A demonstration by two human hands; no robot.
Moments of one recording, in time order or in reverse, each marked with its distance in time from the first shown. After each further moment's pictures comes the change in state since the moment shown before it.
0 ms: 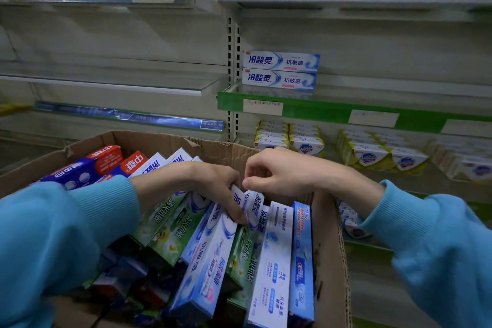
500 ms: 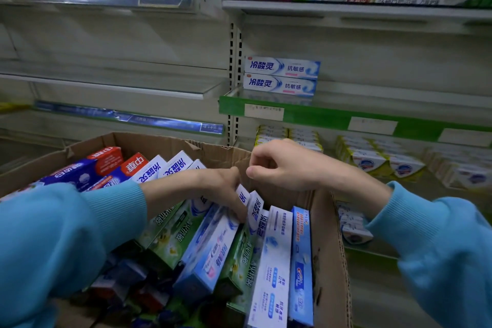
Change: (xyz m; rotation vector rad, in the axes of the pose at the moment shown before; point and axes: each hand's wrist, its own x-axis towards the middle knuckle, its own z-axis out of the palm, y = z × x) left_hand 0.006 0.004 0.010 -0.048 0.159 -0.082; right_hand 0.000 0.000 -0.013 0.016 0.155 -0.011
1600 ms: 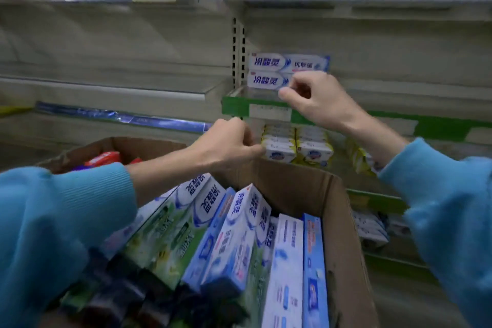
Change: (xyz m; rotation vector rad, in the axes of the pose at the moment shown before) left_hand -0.006 0.029 -0.053 -0.024 0.653 0.127; right_hand 0.050 0.056 -0.061 0.035 0.545 0.073
